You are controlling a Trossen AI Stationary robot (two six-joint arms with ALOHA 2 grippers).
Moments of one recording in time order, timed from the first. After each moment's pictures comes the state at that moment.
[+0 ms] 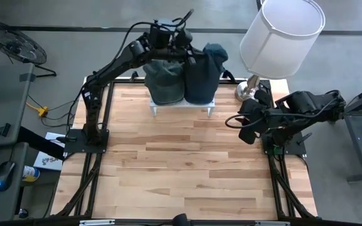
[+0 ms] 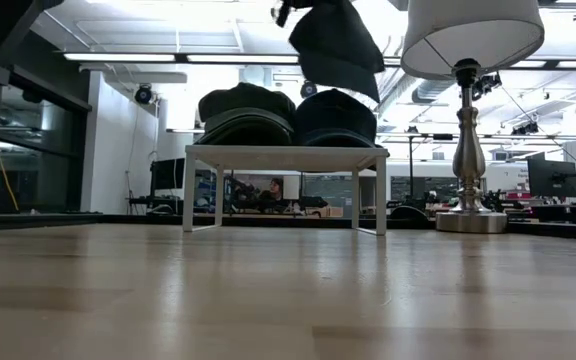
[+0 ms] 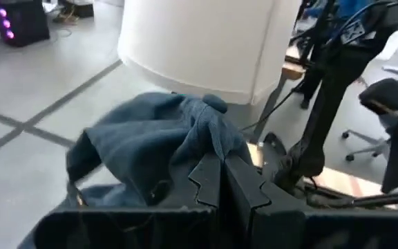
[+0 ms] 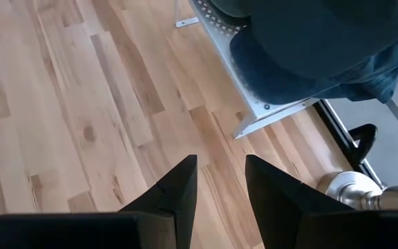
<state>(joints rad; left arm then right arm) 0.48 1.92 2.33 -0.65 0.25 -0.11 0.32 1.28 1.69 -1.49 0.52 0.61</state>
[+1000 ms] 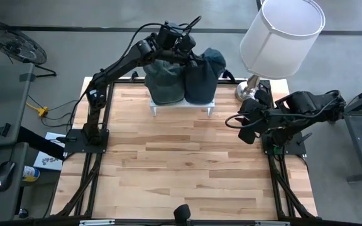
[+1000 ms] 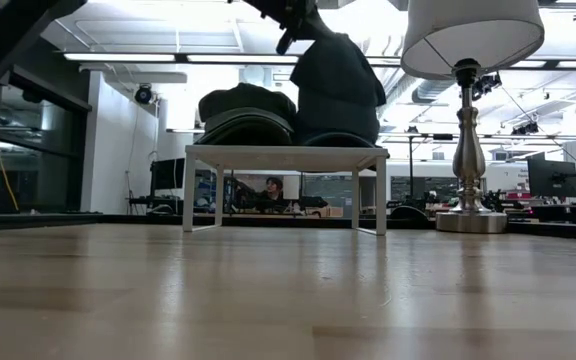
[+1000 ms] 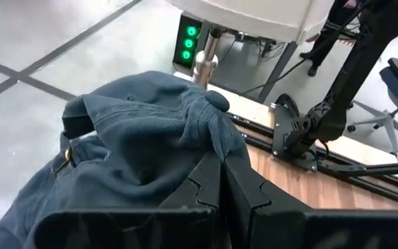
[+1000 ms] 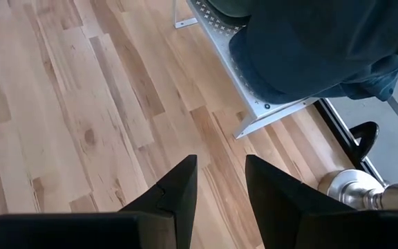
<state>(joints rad) 0.52 1.99 2.32 -0.74 0.30 -0.10 0.32 1.28 1.69 -1.49 0.53 0.62</state>
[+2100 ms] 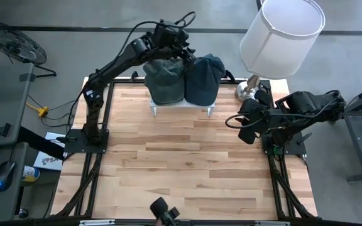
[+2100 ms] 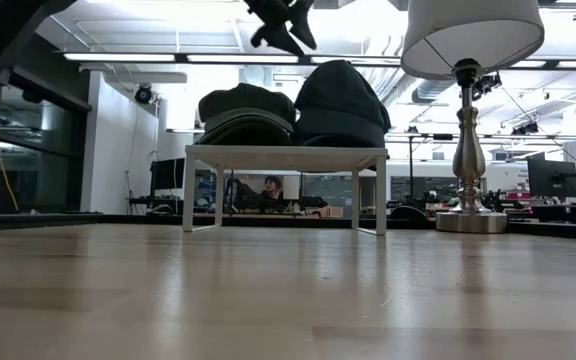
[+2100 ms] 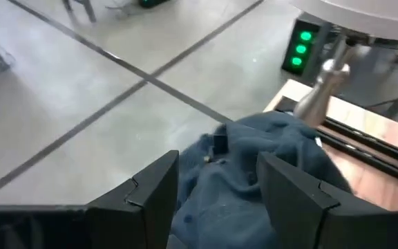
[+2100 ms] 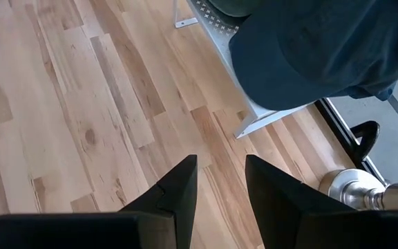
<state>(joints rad) 0.52 1.96 2.32 -0.79 -0.14 -0.06 0.32 1.28 1.69 -1.49 0.53 0.63</state>
